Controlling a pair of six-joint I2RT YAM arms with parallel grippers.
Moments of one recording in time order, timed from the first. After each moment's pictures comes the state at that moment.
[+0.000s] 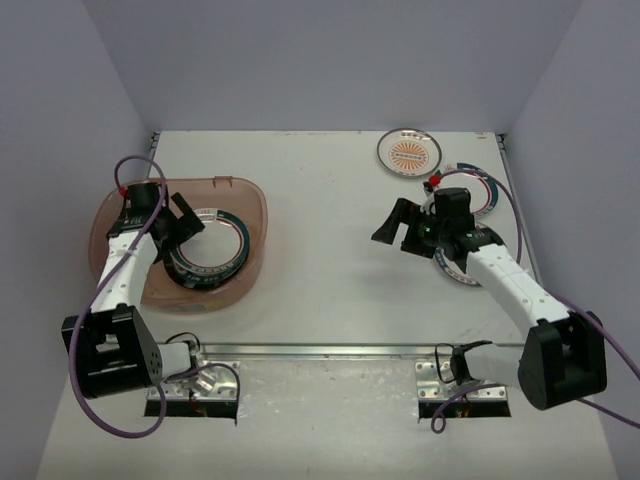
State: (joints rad) left arm 0.28 1.24 0.89 -0.59 -0.01 -0.47; right arm 0.23 1.21 0.76 -0.30 -0.34 0.57
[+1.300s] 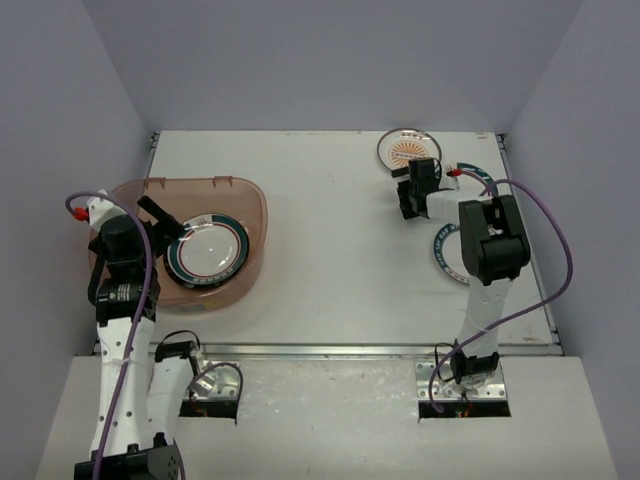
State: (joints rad) left arm 0.21 0.65 0.79 -0.57 -0.25 -0.51; right arm 0.15 2.06 1.19 0.11 0.23 1.39
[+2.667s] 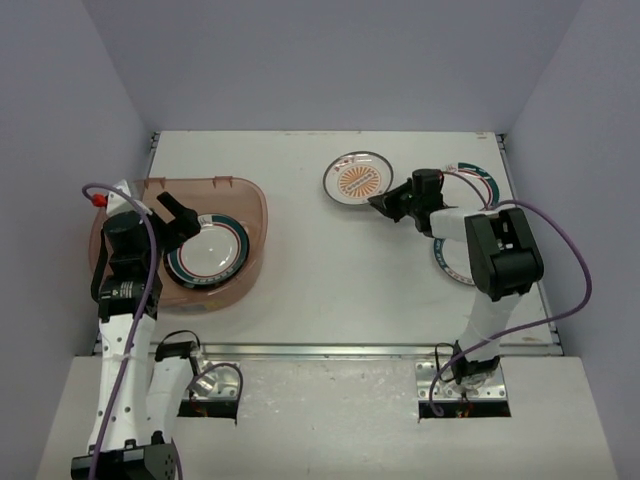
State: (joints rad) left arm 0.19 0.67 0.78 -0.49 0.00 -0.45; right arm 0.17 1.92 0.97 0.35 -0.25 1.24
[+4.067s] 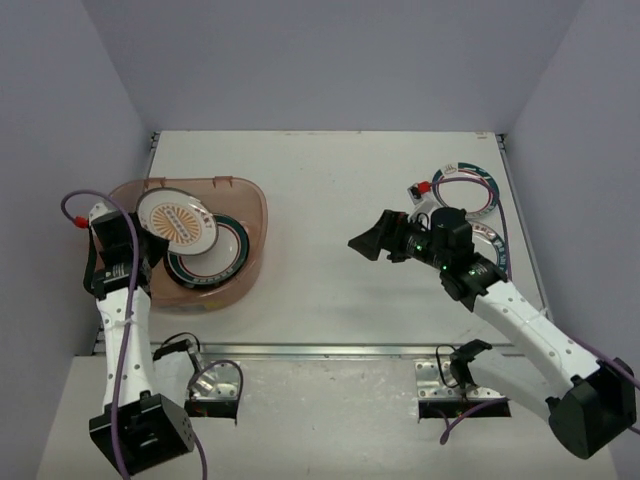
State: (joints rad) left arm 0.41 0.82 0.76 -0.58 0.05 -0.61; right arm 0.48 0.97 0.65 -0.02 -0.33 0.64
